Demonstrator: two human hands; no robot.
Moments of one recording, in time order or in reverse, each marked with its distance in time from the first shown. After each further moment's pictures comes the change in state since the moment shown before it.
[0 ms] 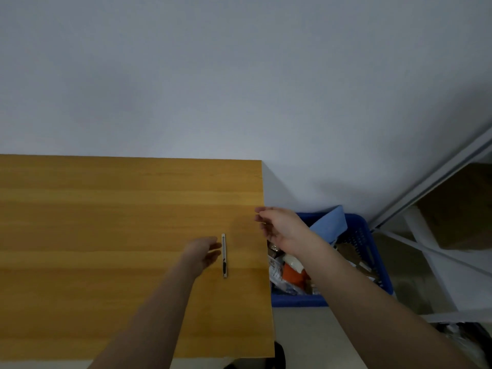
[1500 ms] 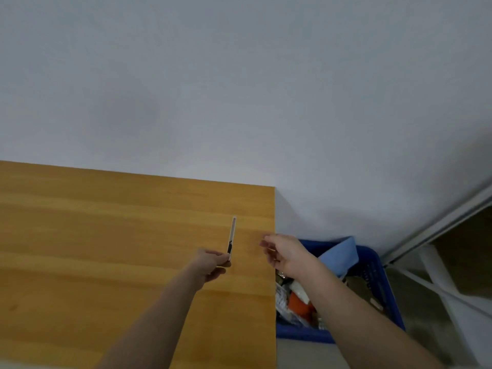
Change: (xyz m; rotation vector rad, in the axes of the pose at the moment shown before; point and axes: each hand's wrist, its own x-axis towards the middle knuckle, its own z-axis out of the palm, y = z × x) left_hand -0.028 0.035 -0.013 0.245 -0.060 0.105; right_hand 0.015 -0.010 0.014 -0.040 0.029 0.101
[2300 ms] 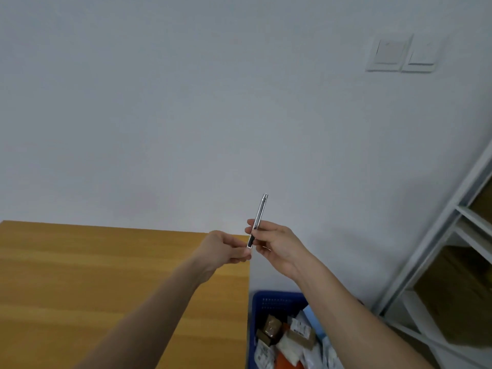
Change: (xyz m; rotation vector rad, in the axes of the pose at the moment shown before) left_hand -0.160 0.111 0.085 0.114 -0.156 0.602; right_hand -0.146 -0.071 -0.073 0.064 -0.319 -0.546
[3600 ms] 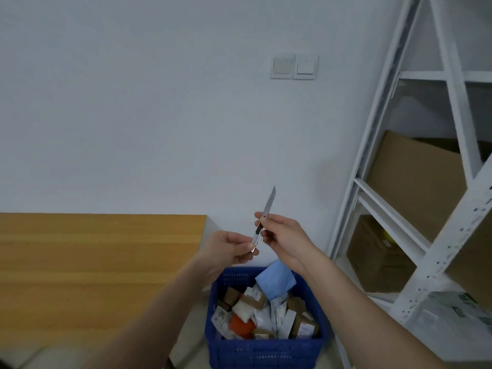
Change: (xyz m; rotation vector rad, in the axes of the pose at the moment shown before) left_hand -0.194 0.018 0.244 -0.113 -0.083 0.042; right_hand -0.252 -0.002 -0.172 0.022 0.113 -0.146
